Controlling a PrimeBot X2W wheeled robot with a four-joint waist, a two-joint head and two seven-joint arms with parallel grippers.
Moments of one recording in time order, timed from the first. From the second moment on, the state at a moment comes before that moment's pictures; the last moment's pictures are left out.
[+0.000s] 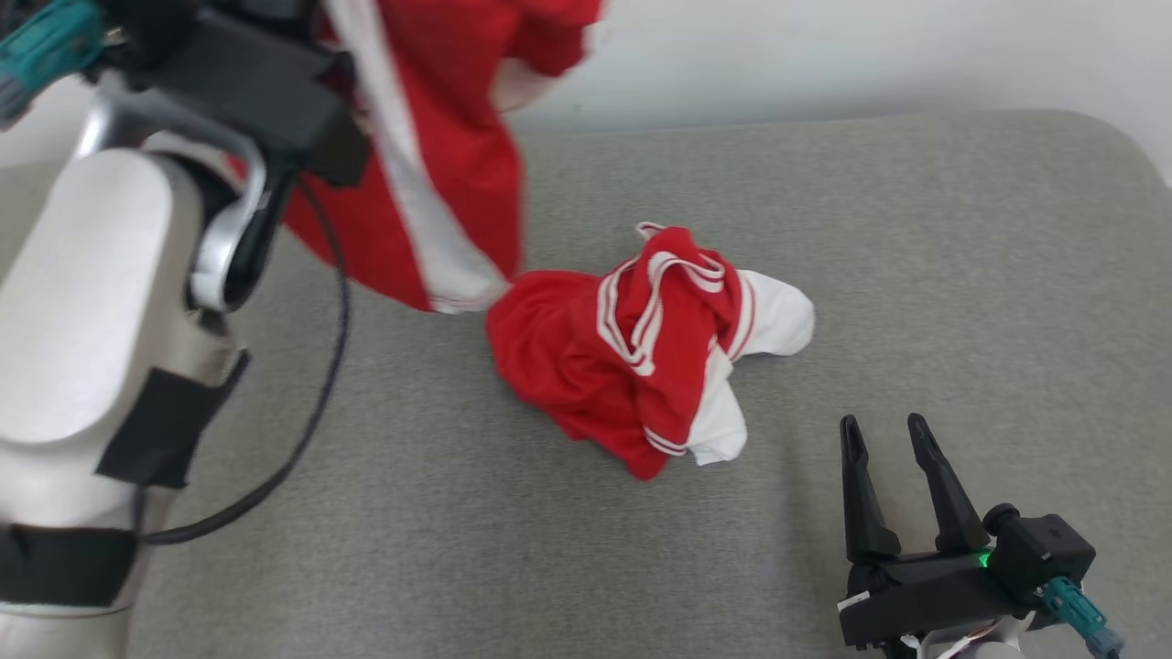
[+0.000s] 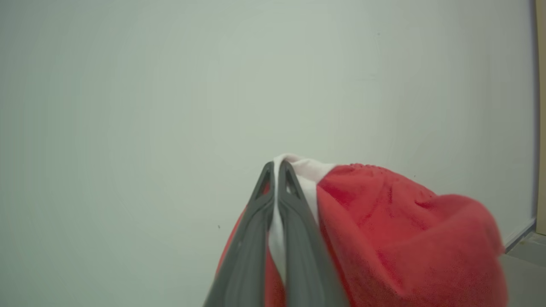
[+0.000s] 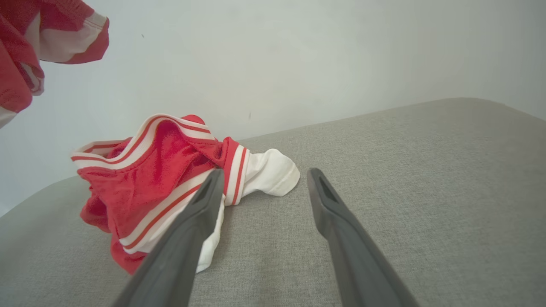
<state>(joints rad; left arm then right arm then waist) -1.08 0.31 -0.43 0.29 -0.46 -0.07 -0.04 -0.10 -0.05 0.05 0.18 0.27 0.13 -0.26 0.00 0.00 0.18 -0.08</state>
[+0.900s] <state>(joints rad) -0.86 0.59 -0.13 0.40 -0.56 0.02 -0.18 -0.14 -0.05 0.15 0.05 0.12 0.13 -0.26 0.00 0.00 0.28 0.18</state>
